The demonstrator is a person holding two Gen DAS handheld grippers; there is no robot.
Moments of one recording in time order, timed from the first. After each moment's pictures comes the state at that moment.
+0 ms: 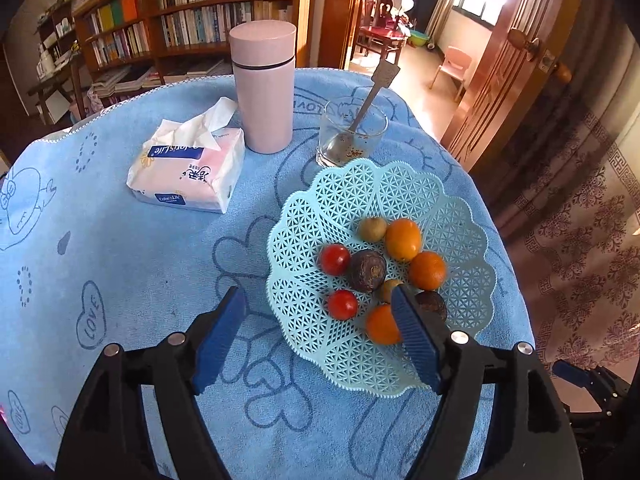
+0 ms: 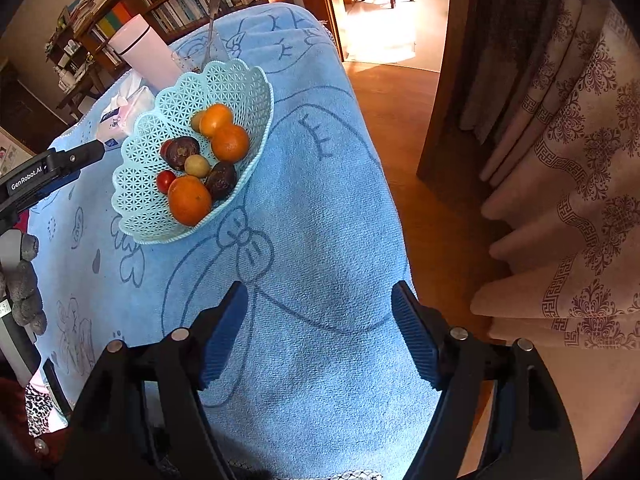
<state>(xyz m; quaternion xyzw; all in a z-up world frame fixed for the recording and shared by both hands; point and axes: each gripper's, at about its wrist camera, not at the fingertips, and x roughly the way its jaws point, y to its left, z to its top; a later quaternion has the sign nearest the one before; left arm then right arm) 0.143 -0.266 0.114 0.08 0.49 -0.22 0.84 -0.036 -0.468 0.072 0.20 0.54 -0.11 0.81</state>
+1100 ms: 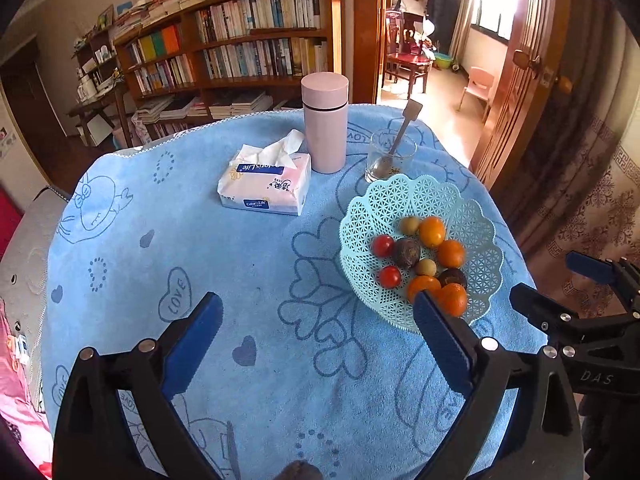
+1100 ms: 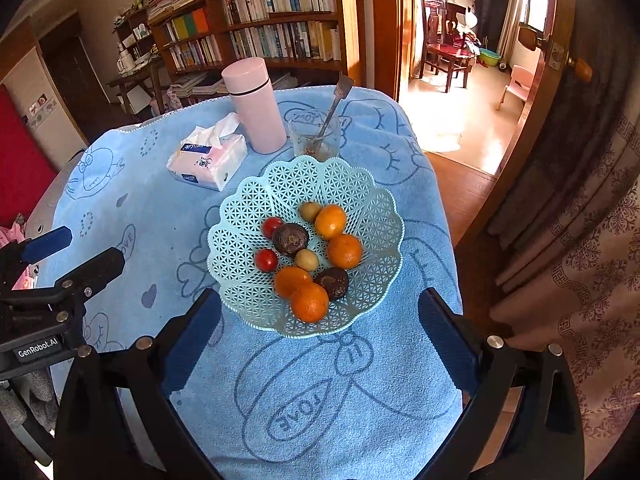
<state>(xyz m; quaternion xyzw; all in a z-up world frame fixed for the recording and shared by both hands) 0.079 -0.212 0.169 0.10 0.43 -0.16 0.88 0.029 -0.387 0.150 0.09 0.46 -0.05 0.88</state>
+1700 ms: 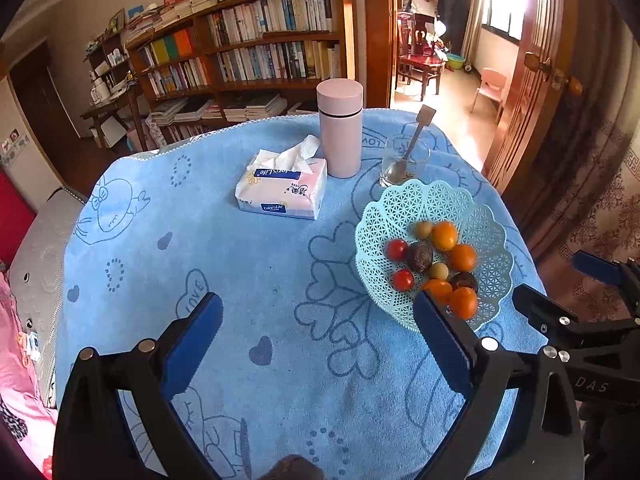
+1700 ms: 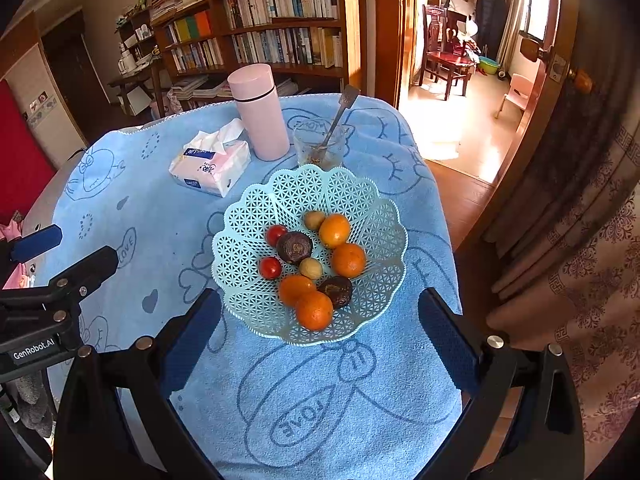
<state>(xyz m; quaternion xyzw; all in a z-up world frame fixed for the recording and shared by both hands) 0.077 -0.212 0.176 0.12 0.43 -0.14 0.89 0.032 -0.379 0.154 0.08 0.45 -0.05 0.89</state>
